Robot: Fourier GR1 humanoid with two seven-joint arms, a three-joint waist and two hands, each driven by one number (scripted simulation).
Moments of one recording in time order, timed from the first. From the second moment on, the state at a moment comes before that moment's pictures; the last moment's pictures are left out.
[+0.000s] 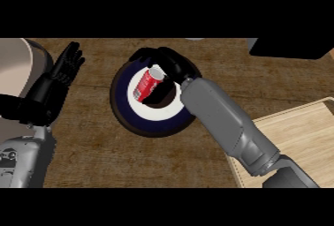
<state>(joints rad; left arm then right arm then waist) -0.33 0.25 0.06 -1.58 0.03 -0.09 0.10 -1.11 0.00 0.41 -0.57 0.18 -0.09 -0.22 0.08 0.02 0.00</state>
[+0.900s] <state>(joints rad) -0.34 0.24 0.07 -1.59 0.03 -0.08 0.13 -1.15 -0.04 0.26 -0.47 -0.30 -0.01 -0.41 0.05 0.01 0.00</state>
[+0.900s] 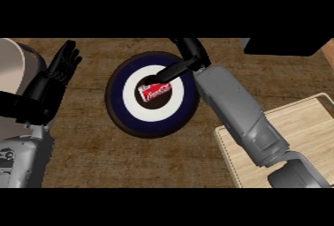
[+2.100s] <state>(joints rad) -0.32 0.24 0.08 -1.60 0.02 -0.10 0.11 -1.09 -0.41 0.13 -0.15 -0.26 0.39 -0.75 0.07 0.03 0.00</state>
